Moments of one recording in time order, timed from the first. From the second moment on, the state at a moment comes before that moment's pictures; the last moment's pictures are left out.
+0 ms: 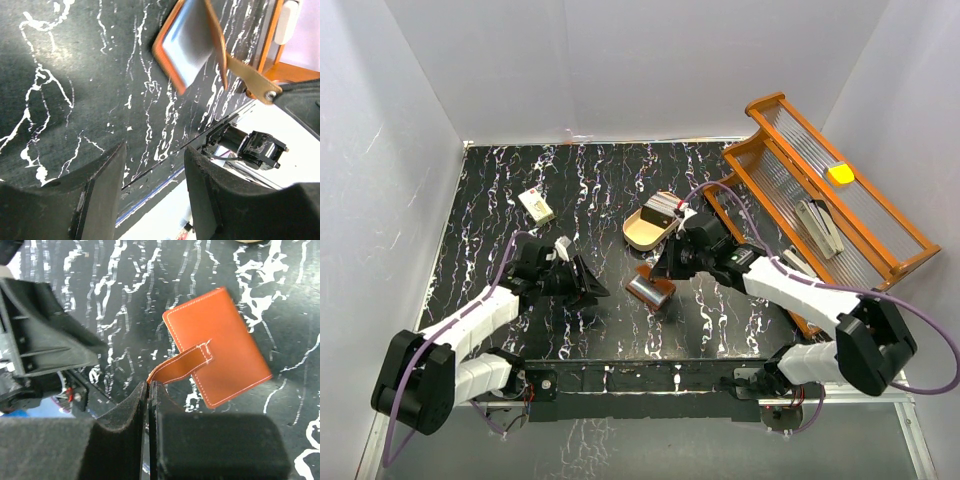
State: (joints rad) left arm -0.39 1.12 0.47 -0.24 0.54 -0.87; right arm 0.68 1.32 0.82 -0.21 -0.24 0.69
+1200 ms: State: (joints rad) left arm -0.39 1.15 0.51 -0.34 0.49 -0.80; right arm 0.71 1.34 0.66 -0.03 -0.16 0.79
